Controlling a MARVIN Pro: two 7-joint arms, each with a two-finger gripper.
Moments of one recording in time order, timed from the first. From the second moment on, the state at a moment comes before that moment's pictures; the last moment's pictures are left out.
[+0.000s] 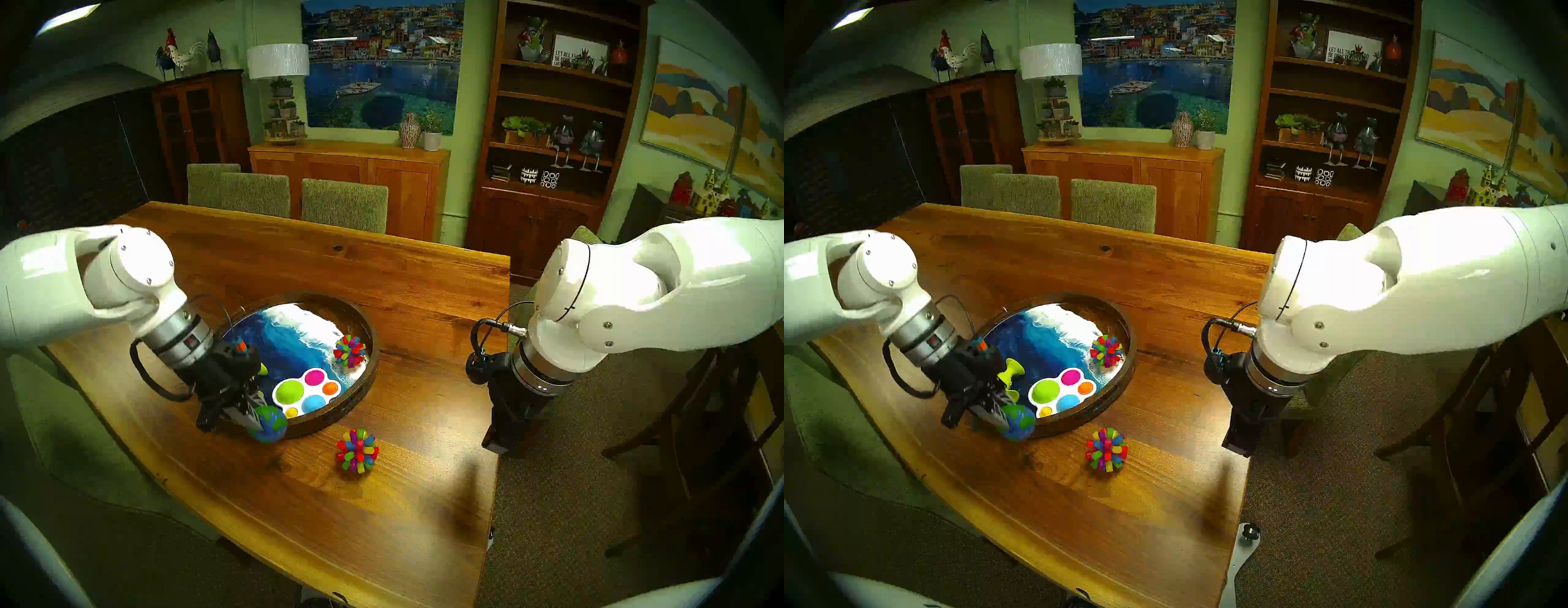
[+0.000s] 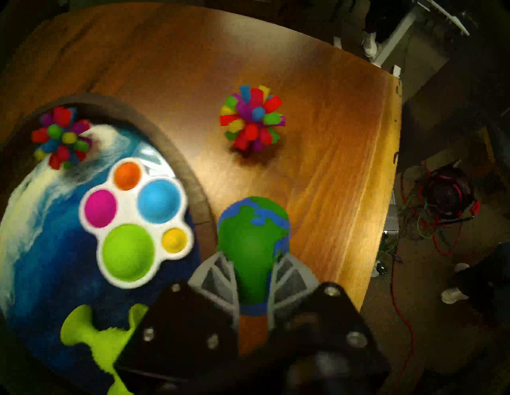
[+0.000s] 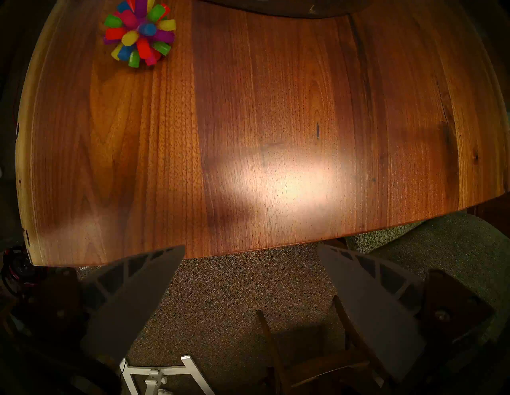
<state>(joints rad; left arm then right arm) -0.59 -0.32 0.85 -1.80 -0.73 0.32 -1.10 0.67 -0.68 -0.87 -2.24 1.69 0.96 -0.10</state>
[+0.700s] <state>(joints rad) -0.35 -0.54 0.76 -1.43 -0.95 0.30 -0.84 0.67 -0.68 -0.87 -2.25 1.69 0.96 -0.10</state>
